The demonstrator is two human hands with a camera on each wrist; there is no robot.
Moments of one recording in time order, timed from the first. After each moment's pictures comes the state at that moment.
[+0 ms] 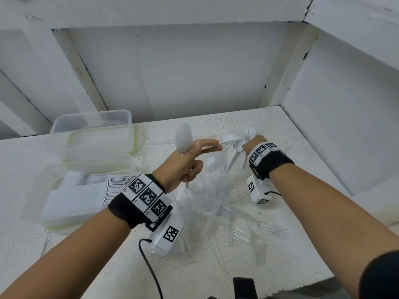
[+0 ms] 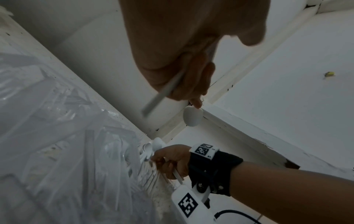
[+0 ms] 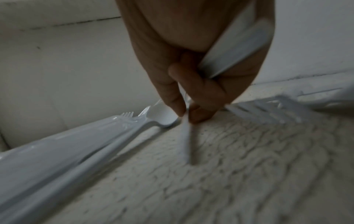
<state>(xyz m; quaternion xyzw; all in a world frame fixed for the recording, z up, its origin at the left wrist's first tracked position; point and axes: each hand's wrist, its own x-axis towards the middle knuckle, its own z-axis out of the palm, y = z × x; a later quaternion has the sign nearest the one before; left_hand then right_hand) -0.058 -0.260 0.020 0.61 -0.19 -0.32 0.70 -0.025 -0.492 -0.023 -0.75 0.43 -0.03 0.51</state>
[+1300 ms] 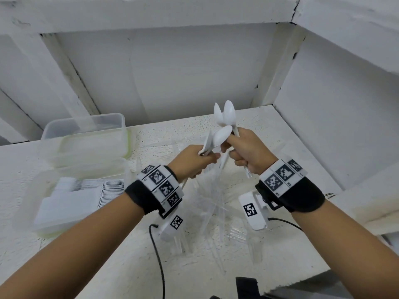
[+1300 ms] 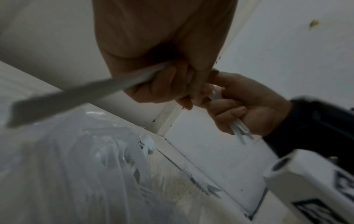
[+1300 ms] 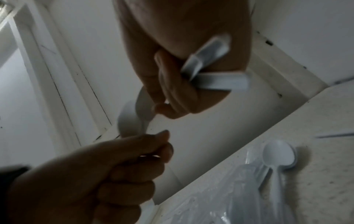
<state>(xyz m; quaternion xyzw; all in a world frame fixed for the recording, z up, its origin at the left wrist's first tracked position) -0.044 -0.298 0.016 0.80 -0.19 -0.29 0.49 -0.085 -0.441 0.043 -0.73 0.20 0.02 0.65</state>
